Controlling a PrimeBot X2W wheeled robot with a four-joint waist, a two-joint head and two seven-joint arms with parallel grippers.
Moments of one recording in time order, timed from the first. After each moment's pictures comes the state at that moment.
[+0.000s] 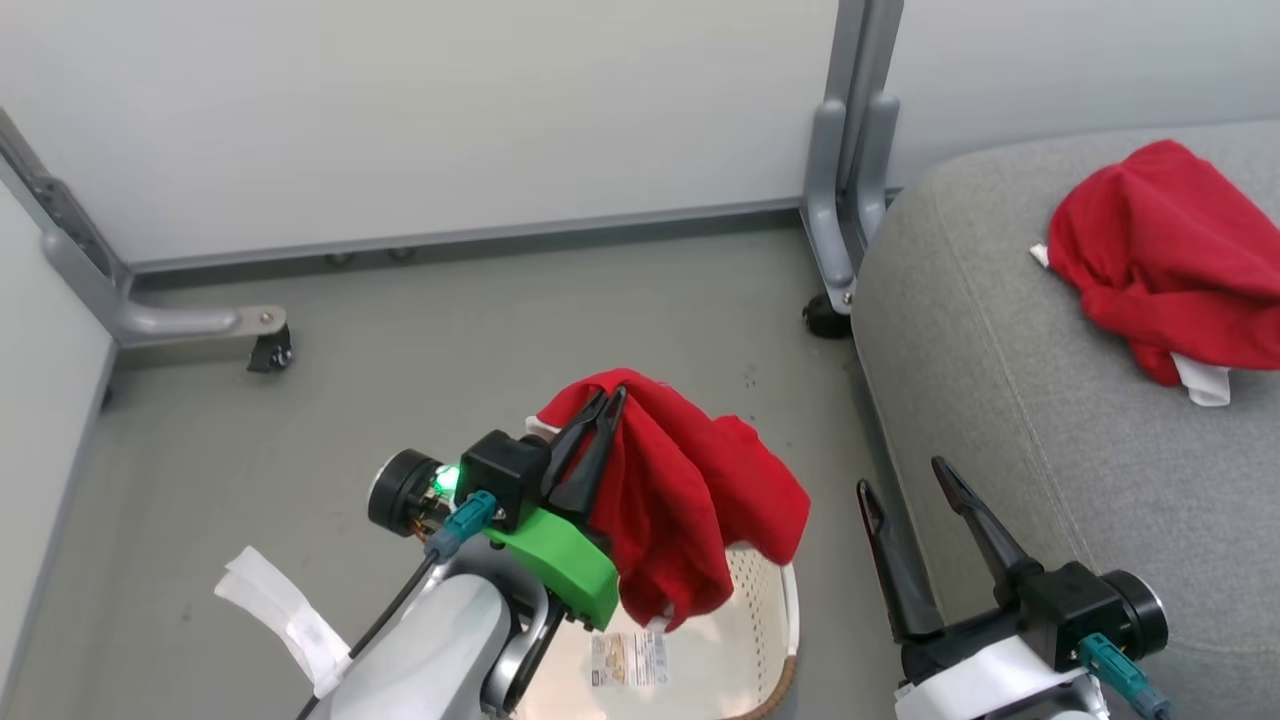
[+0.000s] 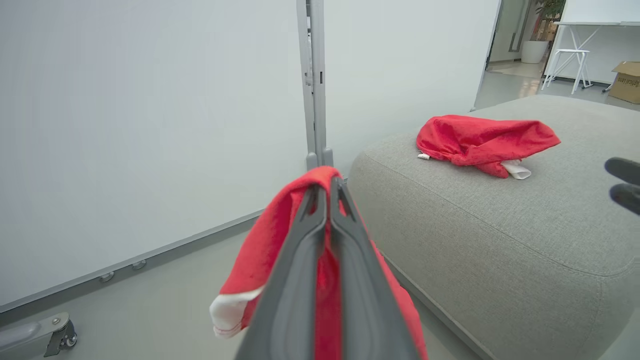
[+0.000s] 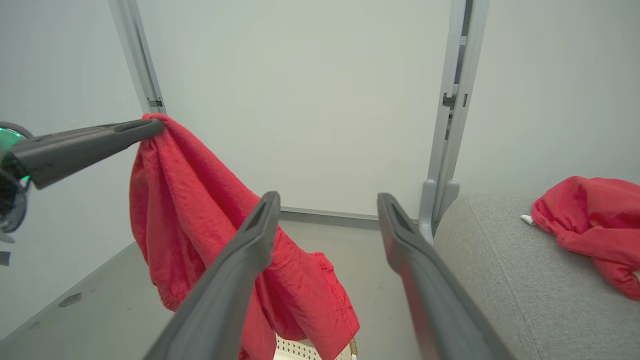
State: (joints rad) left arm -0.46 0.16 -0.76 0.43 -0.50 0.04 -0.26; right arm 0.06 -0.07 0.18 0.03 0.08 0.13 -0.26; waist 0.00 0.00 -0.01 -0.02
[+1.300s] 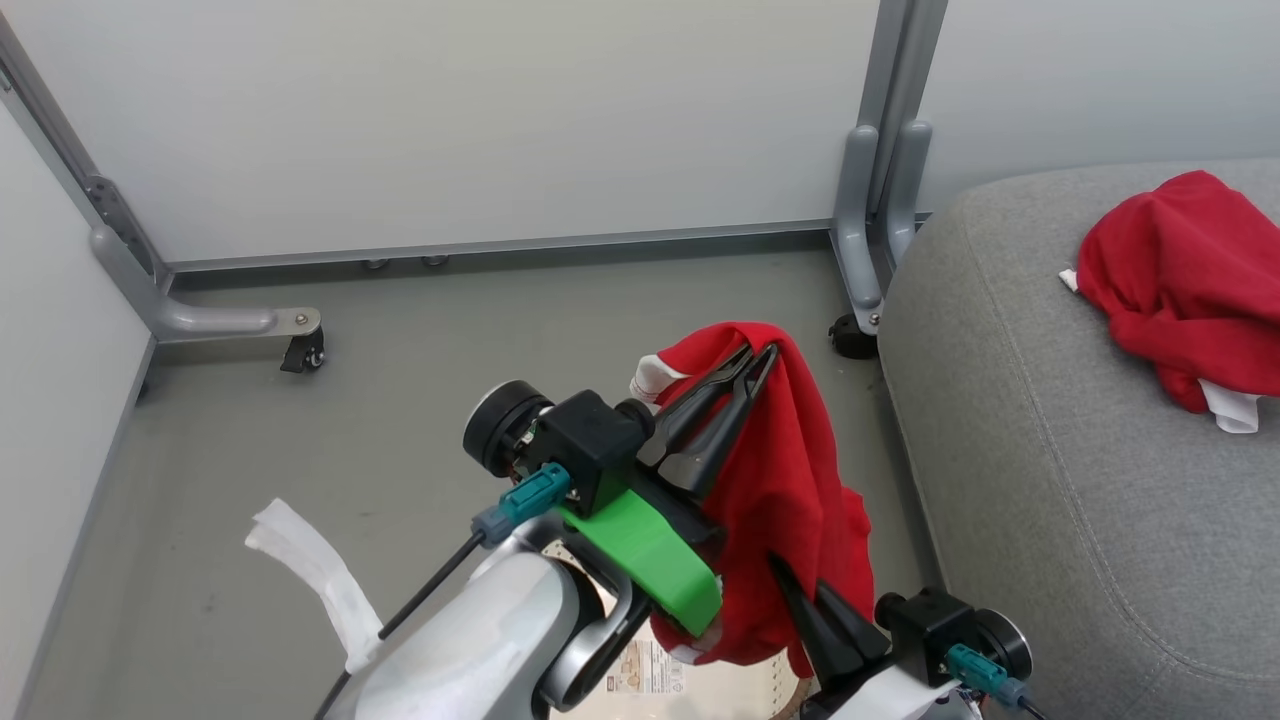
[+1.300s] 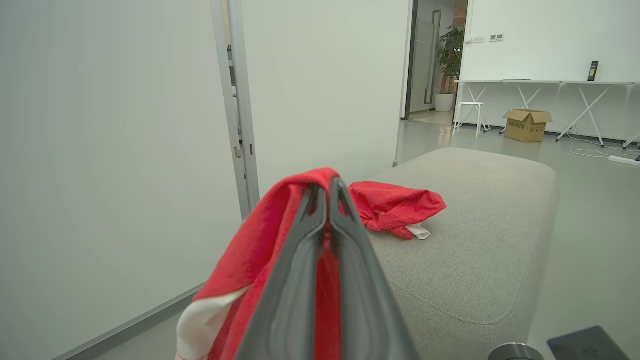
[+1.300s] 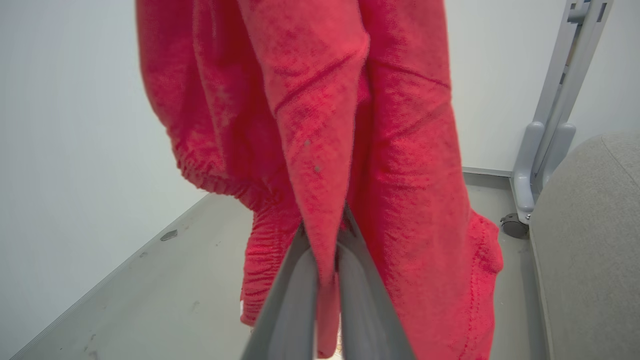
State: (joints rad) left arm -0.50 0.16 -0.82 0.07 -0.54 0.00 -0.11; right arm -0.02 -0.05 0.40 0.28 0.19 0.13 -0.26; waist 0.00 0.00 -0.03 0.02
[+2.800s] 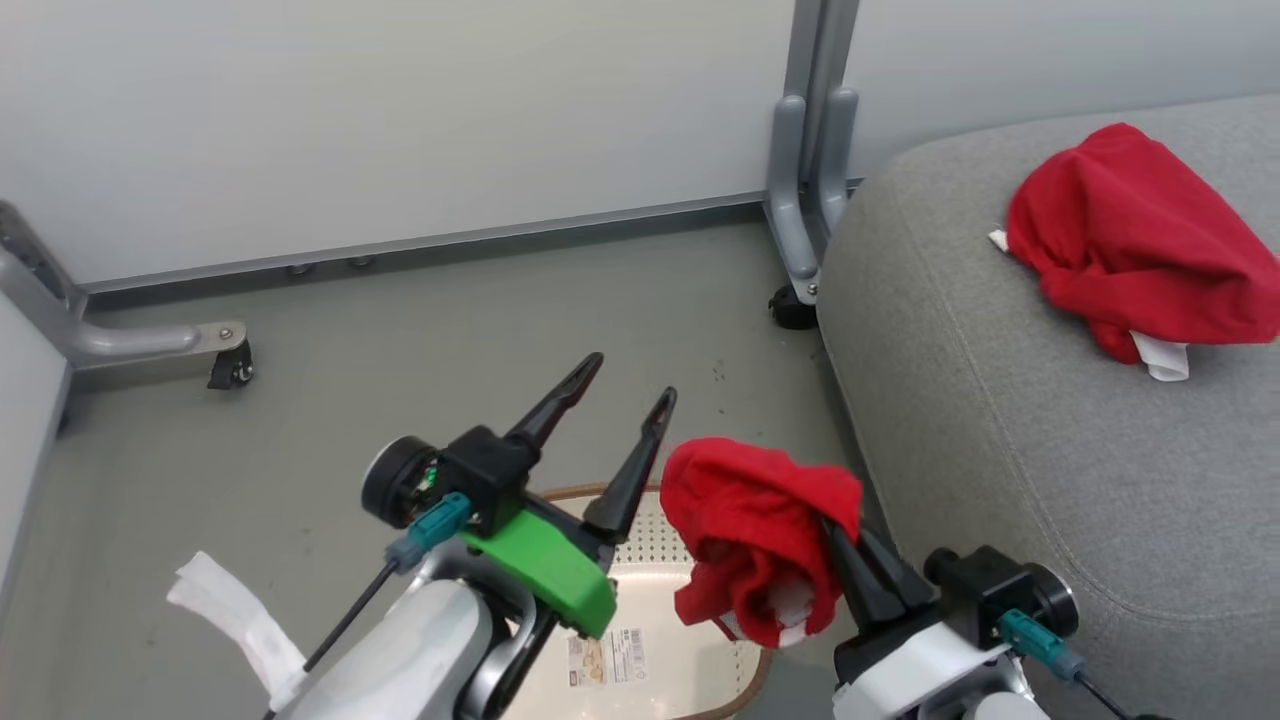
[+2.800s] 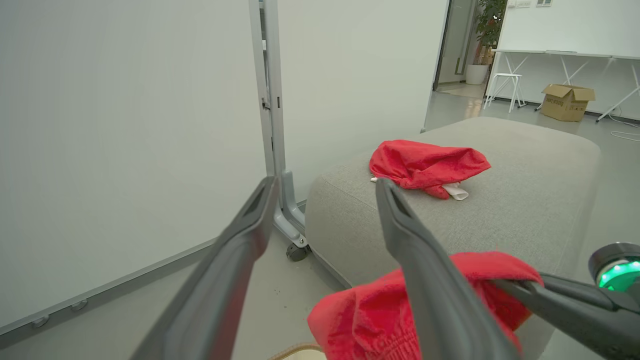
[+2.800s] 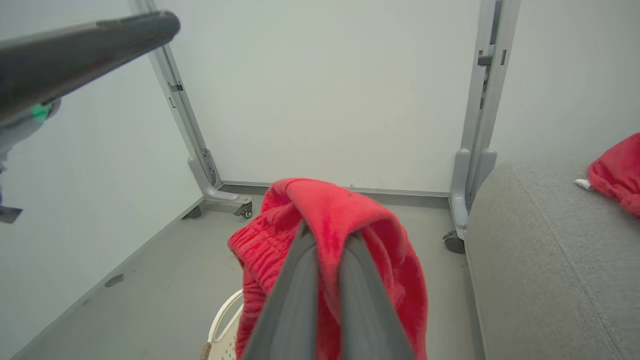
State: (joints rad) left arm -0.44 0.25 -0.79 0.19 -0.56 0.04 -0.20; right arm -0.03 -0.06 0.32 0.19 0.17 0.13 -0.26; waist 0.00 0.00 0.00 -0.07
